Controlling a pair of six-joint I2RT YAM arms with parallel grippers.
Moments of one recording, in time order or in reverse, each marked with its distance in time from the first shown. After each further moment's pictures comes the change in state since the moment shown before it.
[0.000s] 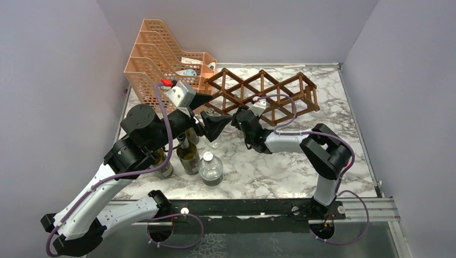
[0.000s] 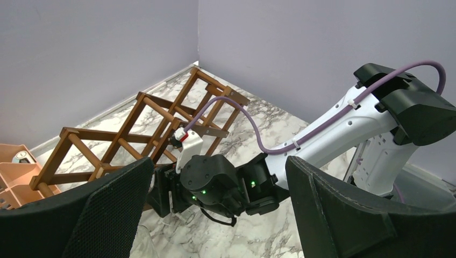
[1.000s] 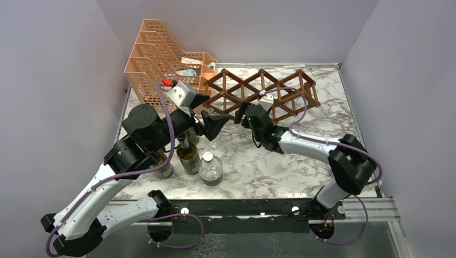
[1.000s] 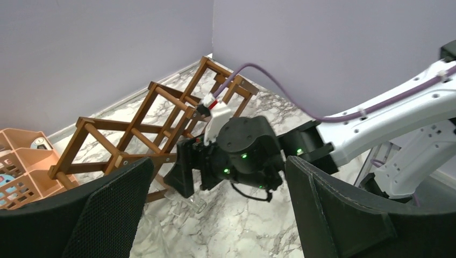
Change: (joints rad) left arm 0.000 -0.002 -0.004 -0.022 -0.050 0.011; right arm -0.010 -0.192 -0.004 -0.192 -0.076 -0.031
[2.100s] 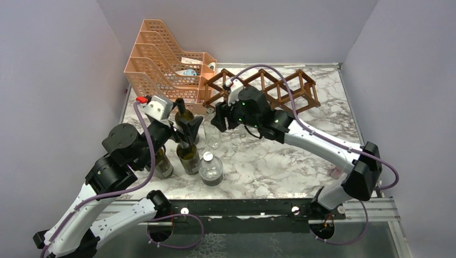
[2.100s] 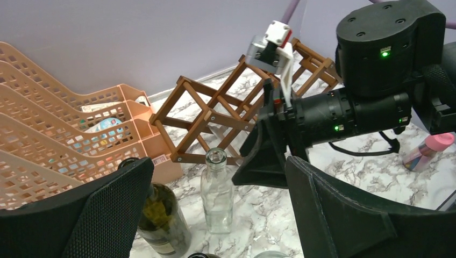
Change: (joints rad) left arm 0.000 -0.187 -0.080 -0.149 -0.316 0.101; right arm 0.095 -0.138 0.383 -0.491 -0.607 -0.380
